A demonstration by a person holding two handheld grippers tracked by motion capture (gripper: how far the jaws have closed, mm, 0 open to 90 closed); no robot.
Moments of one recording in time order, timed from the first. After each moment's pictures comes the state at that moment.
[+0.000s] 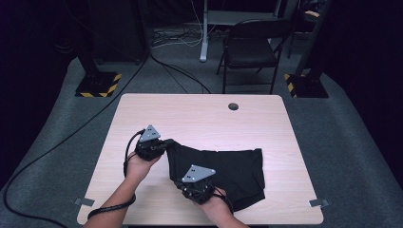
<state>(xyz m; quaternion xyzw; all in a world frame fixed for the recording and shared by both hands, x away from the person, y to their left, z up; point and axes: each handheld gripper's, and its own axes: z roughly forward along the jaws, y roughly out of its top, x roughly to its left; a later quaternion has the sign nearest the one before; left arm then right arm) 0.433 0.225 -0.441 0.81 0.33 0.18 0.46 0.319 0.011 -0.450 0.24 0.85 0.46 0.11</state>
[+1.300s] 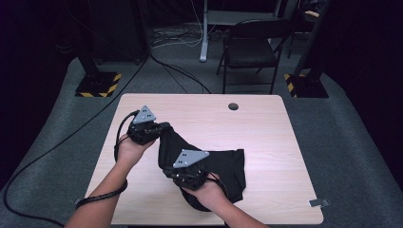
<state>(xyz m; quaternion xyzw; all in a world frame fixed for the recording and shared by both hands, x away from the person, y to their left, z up) 0.439 0.228 -0.366 0.81 0.30 0.22 0.45 0.335 0.029 -0.396 0.19 0.85 0.48 0.09</state>
